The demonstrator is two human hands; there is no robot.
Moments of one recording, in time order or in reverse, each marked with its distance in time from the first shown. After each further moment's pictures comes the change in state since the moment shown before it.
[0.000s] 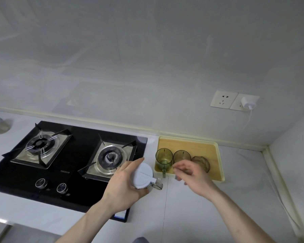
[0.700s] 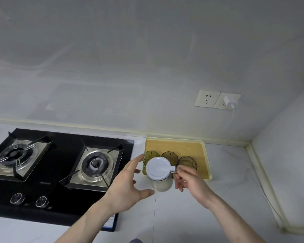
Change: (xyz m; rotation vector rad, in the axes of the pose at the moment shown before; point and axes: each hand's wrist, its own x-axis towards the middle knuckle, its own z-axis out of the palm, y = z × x) left_hand 0.033 0.027 0.023 -0.211 -0.168 0.030; right_hand -0.010 0.019 -0.020 0.430 -0.026 0.045
